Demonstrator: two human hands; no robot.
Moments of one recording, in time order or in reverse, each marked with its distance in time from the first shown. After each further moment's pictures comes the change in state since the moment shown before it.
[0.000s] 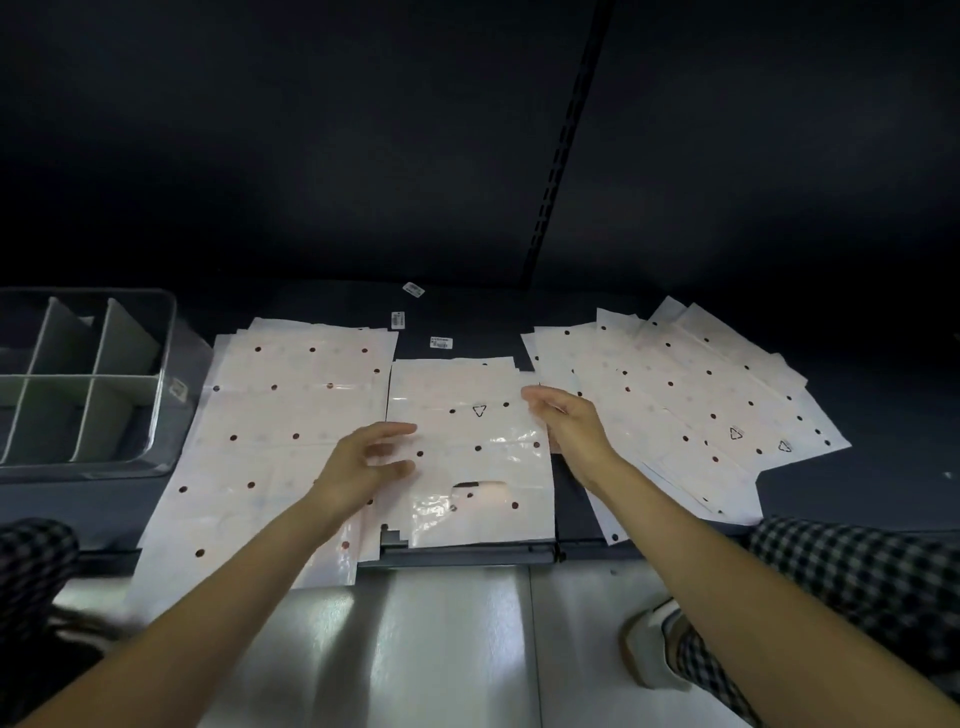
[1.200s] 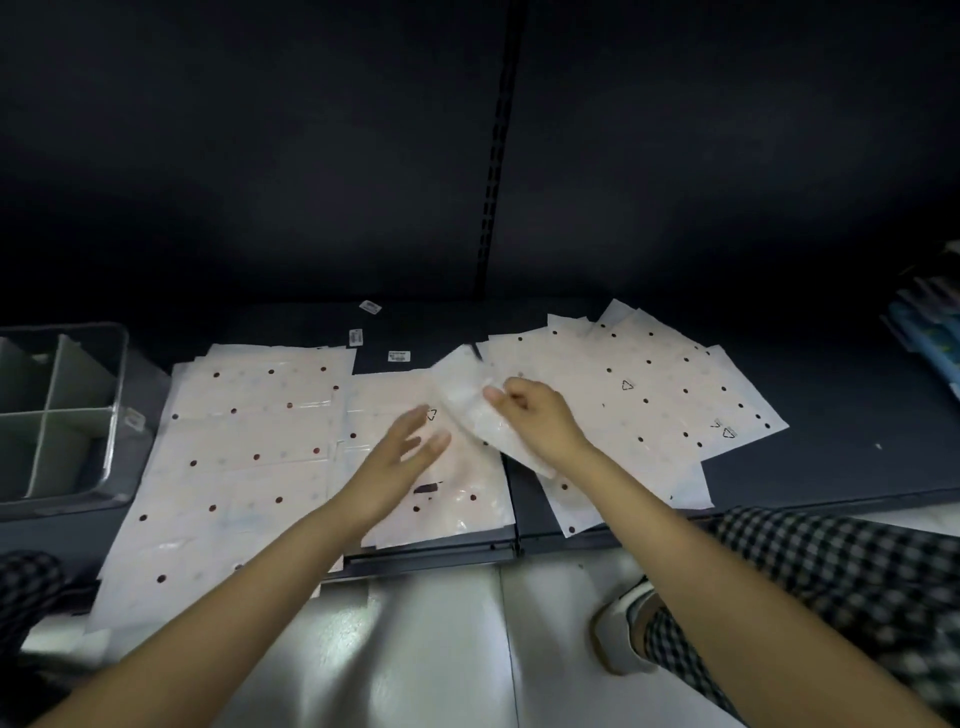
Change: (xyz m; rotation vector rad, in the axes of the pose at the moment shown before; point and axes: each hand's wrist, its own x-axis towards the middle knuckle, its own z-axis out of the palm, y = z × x) left_hand -0.019 0.058 0.057 0.011 -0.183 0.024; right_hand -0.027 -0.041 -0.017 -0.568 0.011 -0.246
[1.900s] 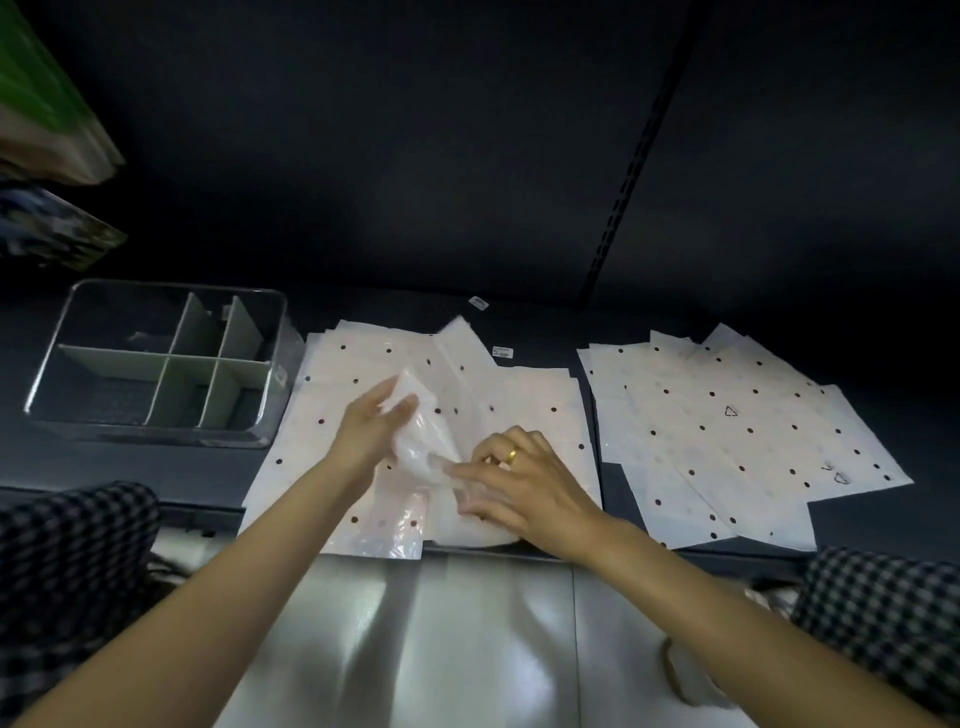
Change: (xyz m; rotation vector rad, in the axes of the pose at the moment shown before) left_hand -0.027 -0.023 -0.108 -0.343 0.377 -0.091; right_hand -0.057 -0.055 0.083 -0.400 -0.154 -0.884
